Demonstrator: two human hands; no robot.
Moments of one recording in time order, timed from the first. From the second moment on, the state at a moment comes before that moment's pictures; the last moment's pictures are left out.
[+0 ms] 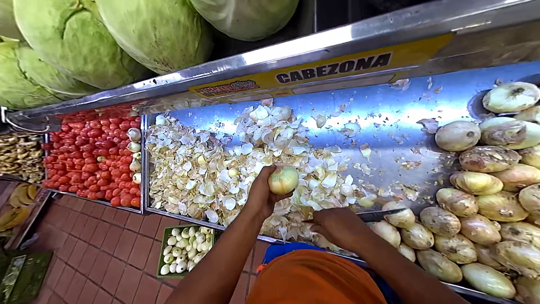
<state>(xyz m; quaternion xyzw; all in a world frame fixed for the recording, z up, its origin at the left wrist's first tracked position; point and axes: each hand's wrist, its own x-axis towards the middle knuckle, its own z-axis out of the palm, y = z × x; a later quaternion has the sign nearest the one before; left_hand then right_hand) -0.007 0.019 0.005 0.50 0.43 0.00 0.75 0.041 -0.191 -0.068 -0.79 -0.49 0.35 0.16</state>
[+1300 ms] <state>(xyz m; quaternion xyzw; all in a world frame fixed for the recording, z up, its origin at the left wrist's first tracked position) -0.048 0.000 -0.010 0.69 0.25 0.02 0.68 0.062 -0.198 -0.040 -0.68 -0.22 0.54 0.45</state>
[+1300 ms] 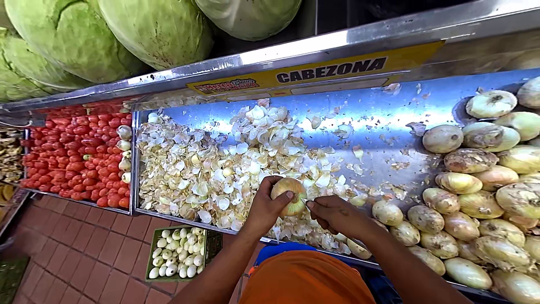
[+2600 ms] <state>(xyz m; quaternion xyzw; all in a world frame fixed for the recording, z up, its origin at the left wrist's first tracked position) -0.058 0.012 -0.008 0.44 0.24 -0.09 0.86 0.083 -0.234 -0.147 -0.81 -0.17 0.45 0.34</state>
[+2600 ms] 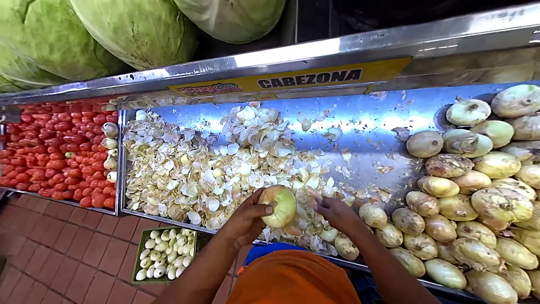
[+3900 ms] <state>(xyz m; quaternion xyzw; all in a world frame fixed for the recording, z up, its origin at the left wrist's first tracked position) -0.038 0.007 0.000 0.41 0.42 -0.07 0.81 0.070 -0.206 -0.052 -0.78 -0.45 0.41 0.10</state>
